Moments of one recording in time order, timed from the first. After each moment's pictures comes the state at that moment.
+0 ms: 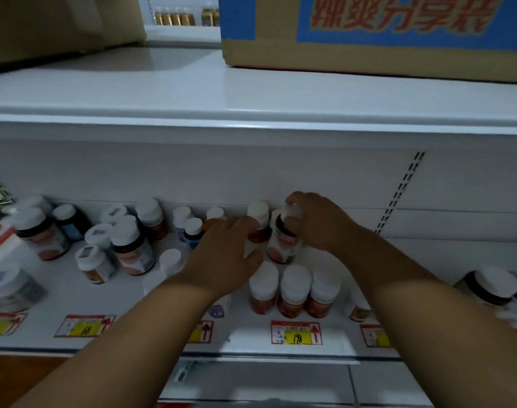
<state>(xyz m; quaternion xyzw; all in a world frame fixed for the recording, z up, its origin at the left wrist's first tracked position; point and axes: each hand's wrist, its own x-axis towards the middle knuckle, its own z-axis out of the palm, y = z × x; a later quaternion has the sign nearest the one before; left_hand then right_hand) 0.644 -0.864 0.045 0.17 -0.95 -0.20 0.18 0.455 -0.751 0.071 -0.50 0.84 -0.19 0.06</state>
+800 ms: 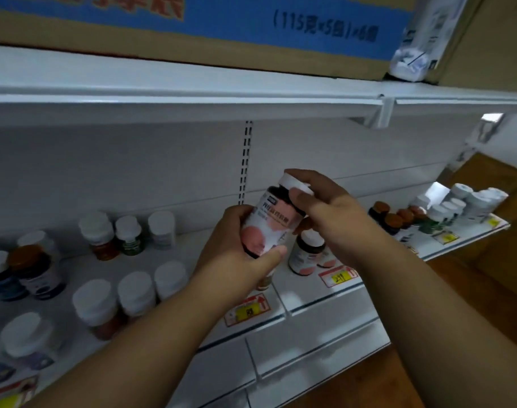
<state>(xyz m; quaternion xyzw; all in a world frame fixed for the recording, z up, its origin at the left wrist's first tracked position) 0.528 -0.660 0.065 0.05 -0.82 -0.54 0.19 0.434 -0.506 0.123 -0.27 0.75 -0.60 0.09</state>
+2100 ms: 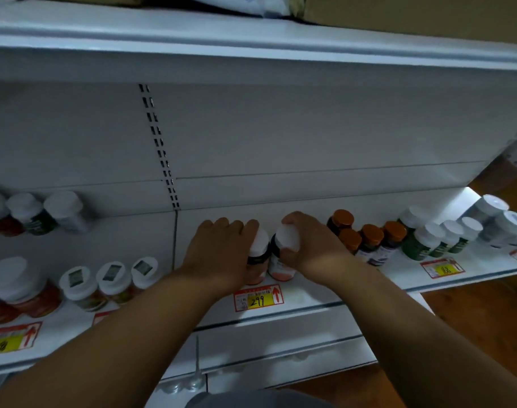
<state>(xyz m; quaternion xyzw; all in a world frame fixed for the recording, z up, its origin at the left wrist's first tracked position) 0.349 -0.519 -0.002 0.06 -0.99 0.00 0.10 0.247 -0.350 0.031 -0.34 0.89 -0.25 0.15</state>
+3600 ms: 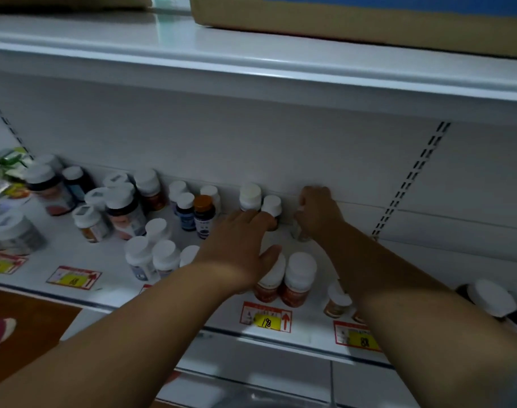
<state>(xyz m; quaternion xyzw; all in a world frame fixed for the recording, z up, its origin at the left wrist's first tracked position) 0.615 -0.790 0.045 0.22 -0.95 -0.14 0.17 0.396 -0.759 0.012 -0.42 0.89 -0.17 0.03</state>
